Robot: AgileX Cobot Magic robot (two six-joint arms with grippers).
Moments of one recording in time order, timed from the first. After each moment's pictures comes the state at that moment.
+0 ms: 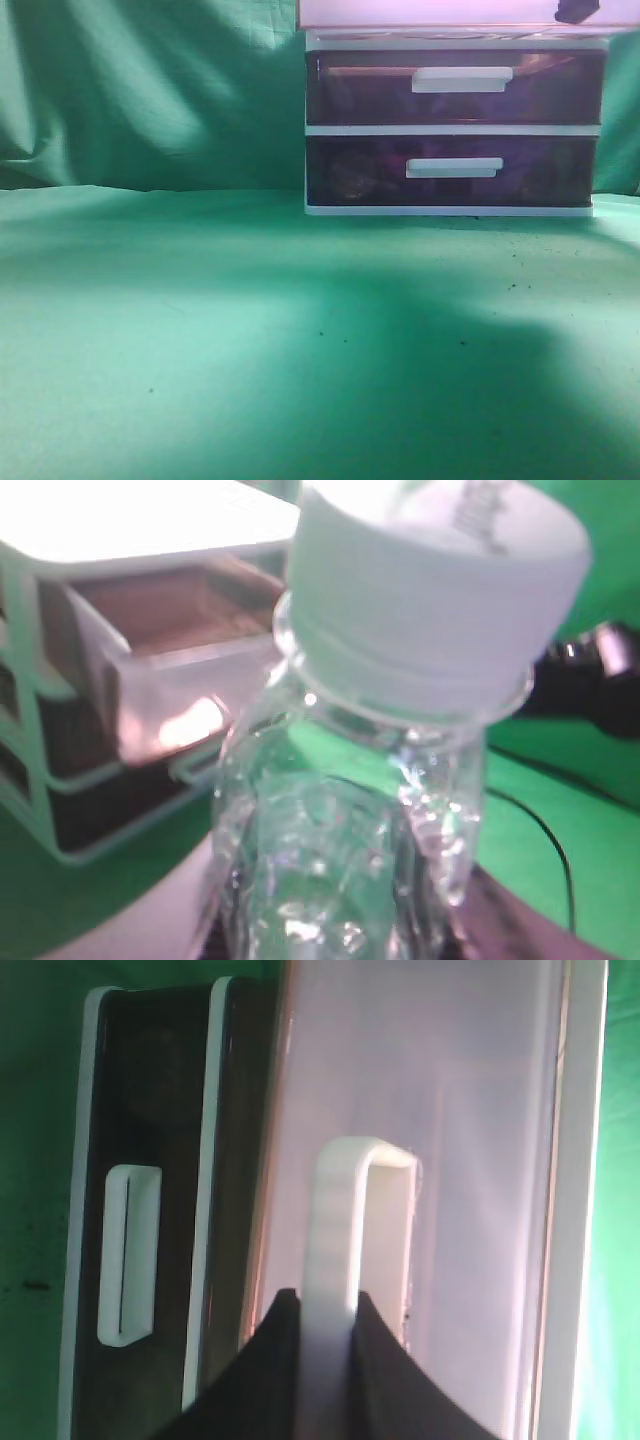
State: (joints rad) left arm -0.12 1.11 -0.91 1.66 -0.83 -1.70; right arm 0.33 1.52 -0.92 -0.16 -0.16 -1.39
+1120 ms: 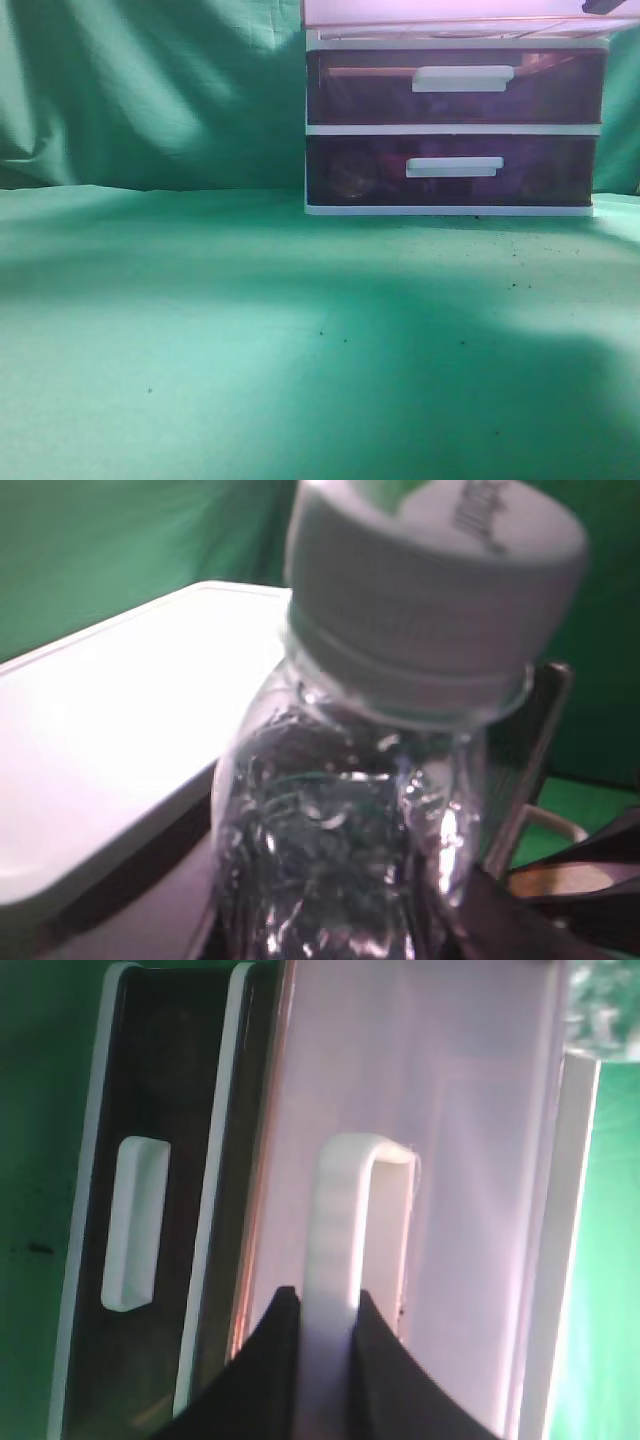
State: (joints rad) left arm -0.41 1.80 -1.73 1.81 -0.58 -1.64; right arm 0.32 1.47 -0.88 -0.13 -0.15 -1.49
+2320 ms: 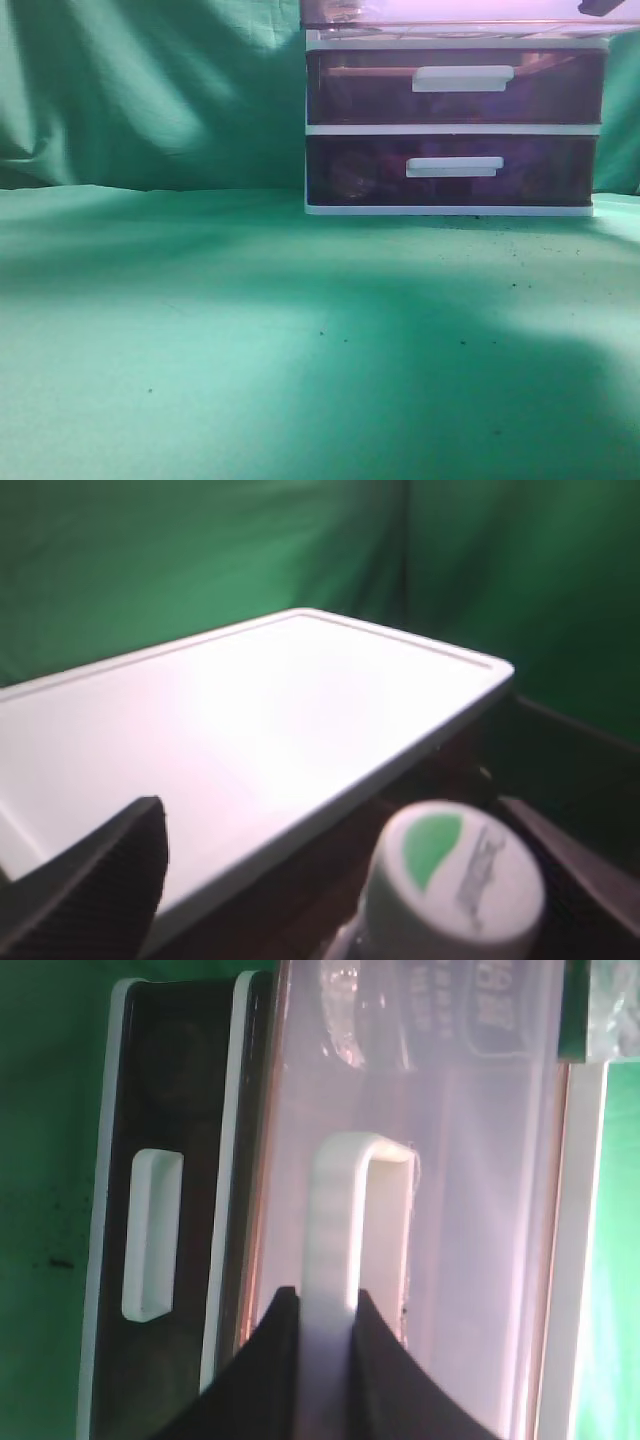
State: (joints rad) left arm -0.42 1.93 -1.82 1.62 -0.41 -1.58; right arm 0.32 1.47 -0.88 -0.16 -0.13 -1.40
